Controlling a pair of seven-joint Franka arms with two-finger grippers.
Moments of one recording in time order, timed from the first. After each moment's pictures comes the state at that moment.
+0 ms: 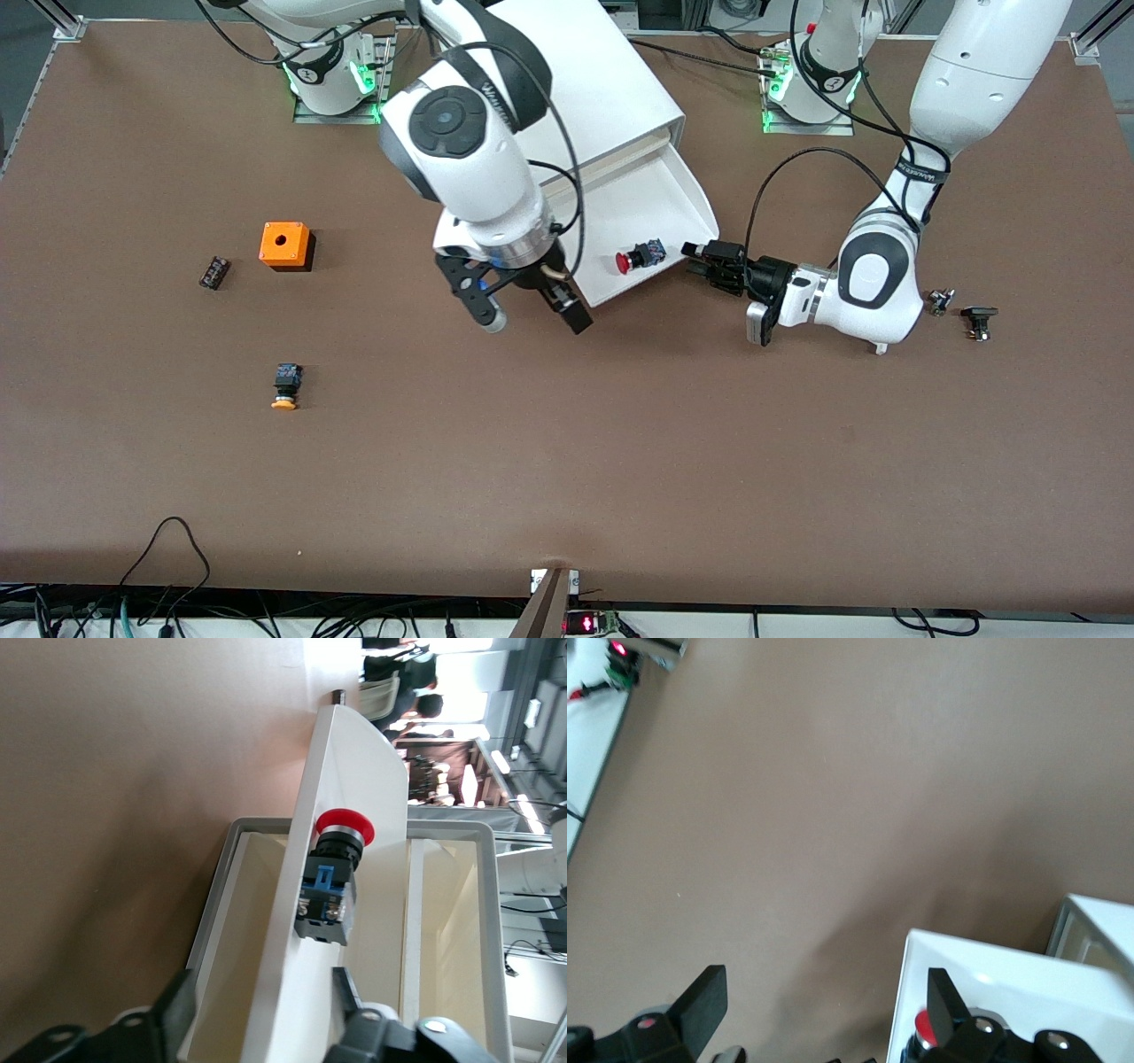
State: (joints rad) left arm 0.00 0.54 -0.15 -1.95 -1.05 1.70 0.86; right arm 0.62 0.68 0.14 -1.06 0.02 2.00 1.66
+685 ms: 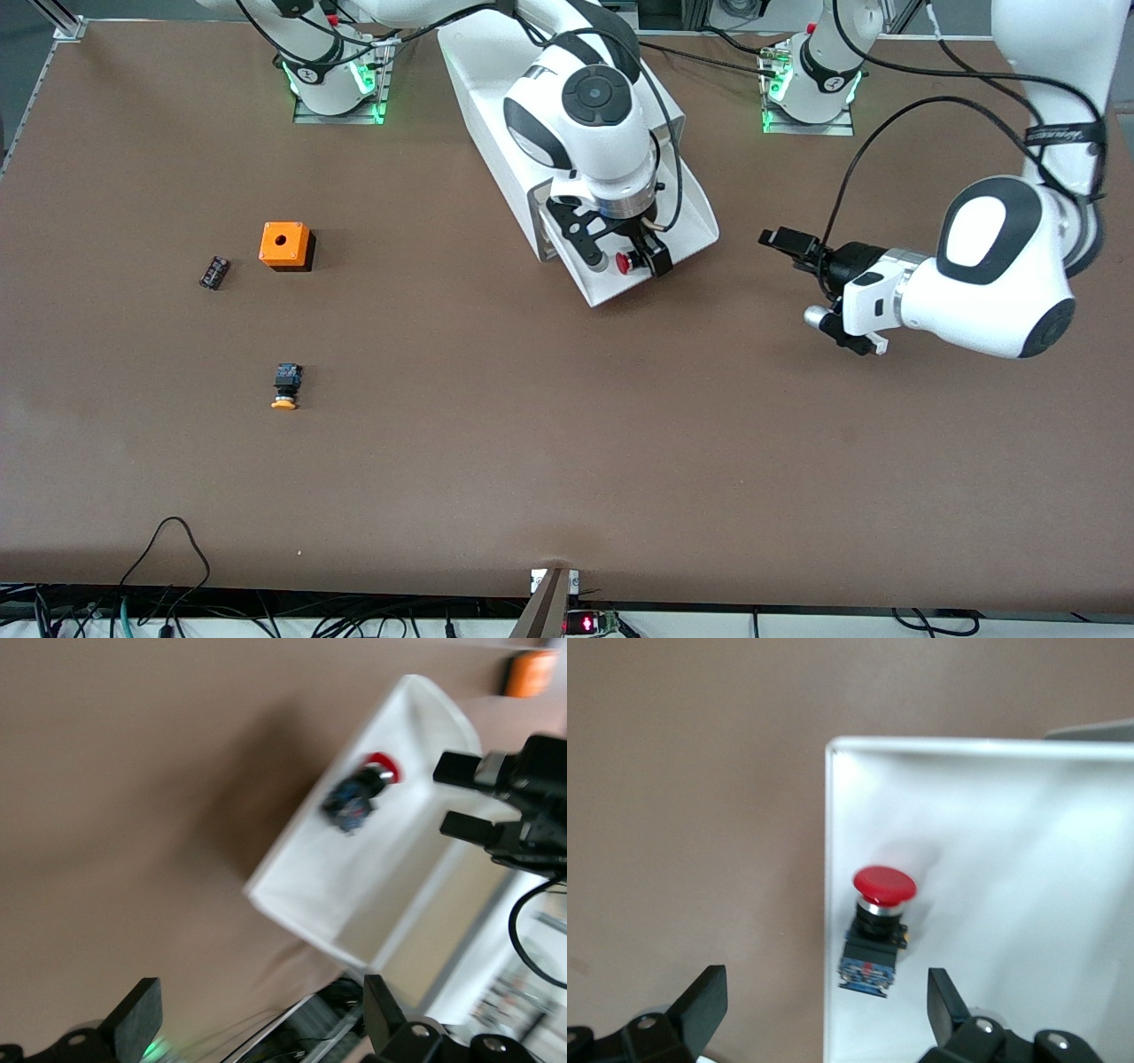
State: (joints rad) left arm 0.04 0.41 -0.17 -1.53 -0.45 1.39 0.24; right arm 0.81 0.78 0.14 -1.06 0.02 2.02 1.91
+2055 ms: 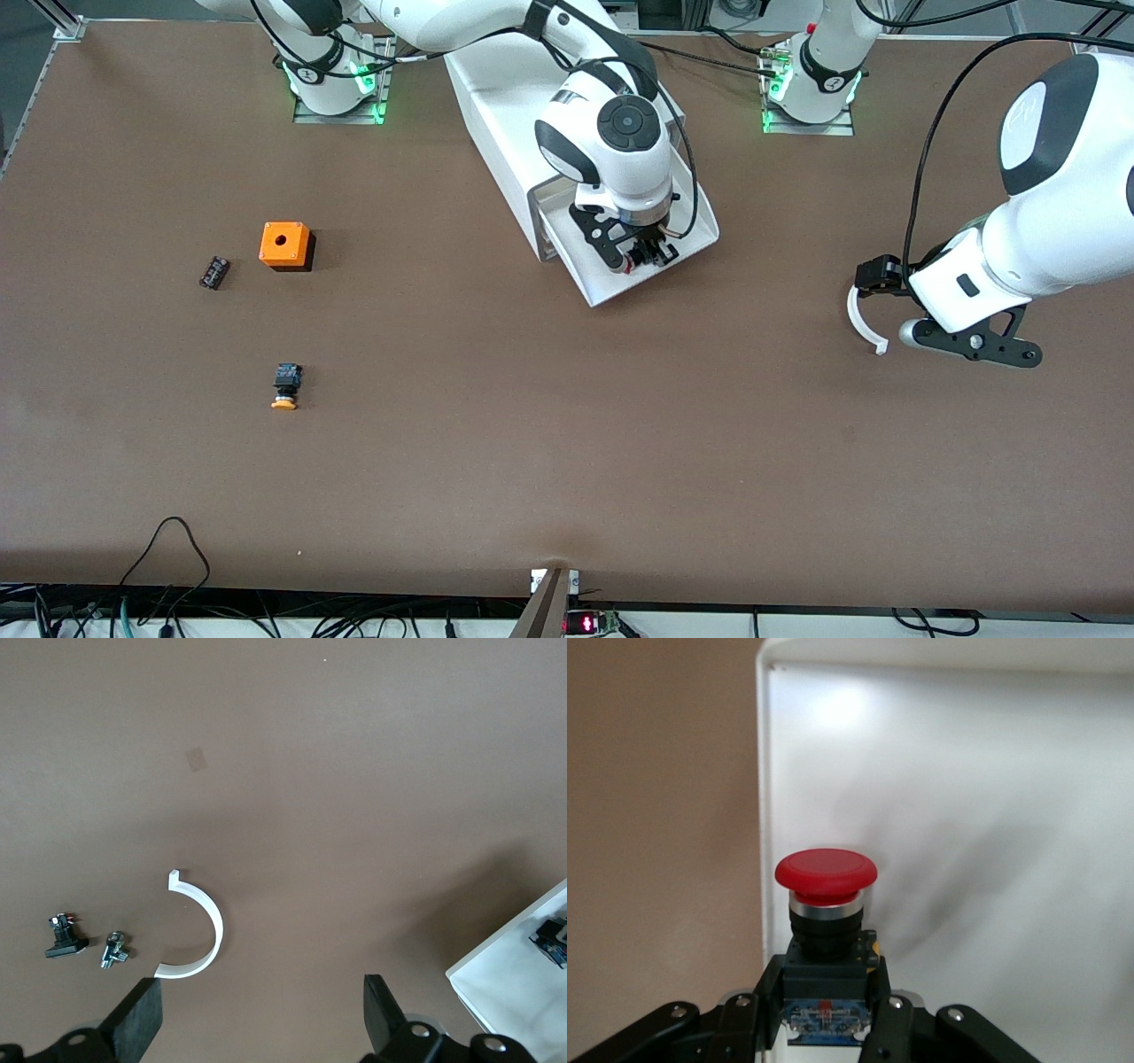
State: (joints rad) left arm -0.02 0.36 -0.17 -1.28 0.05 1.49 0.02; right arm 0.84 0.86 0.14 -1.02 0.02 2.04 1.92
